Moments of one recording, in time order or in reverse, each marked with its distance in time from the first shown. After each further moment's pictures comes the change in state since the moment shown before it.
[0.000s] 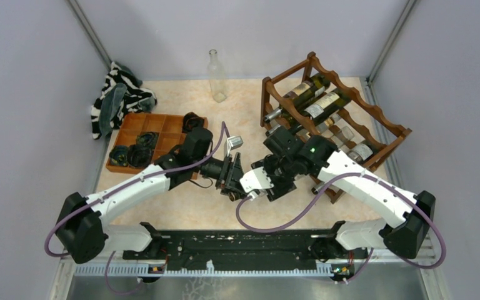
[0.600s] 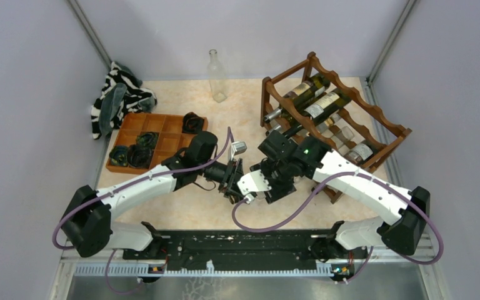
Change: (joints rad) left arm -0.023 0.062 -0.051 0.098 0.040 -0.025; right arm 0.051 0.030 0.008 -0.024 0.082 0.052
